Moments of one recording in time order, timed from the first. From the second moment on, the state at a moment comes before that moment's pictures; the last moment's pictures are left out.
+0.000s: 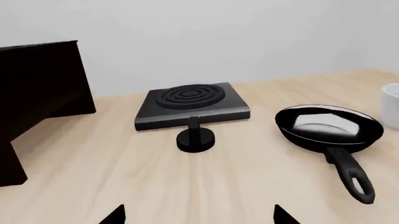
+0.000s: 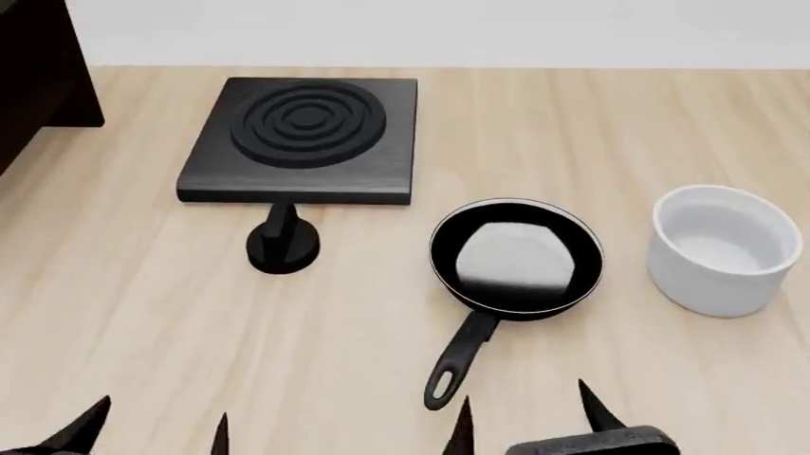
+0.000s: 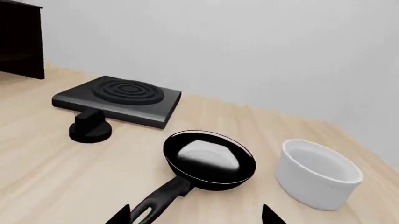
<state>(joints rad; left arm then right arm) -0.02 -0.12 0.18 0.30 -0.05 -0.34 -0.12 0.06 0.20 -0.17 -0.43 0.02 0.49 0.09</state>
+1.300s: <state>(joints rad) -1.15 -0.21 0.18 0.77 -0.36 -1.54 -0.23 1.38 0.49 -0.42 -0.35 -0.03 1.21 -0.11</state>
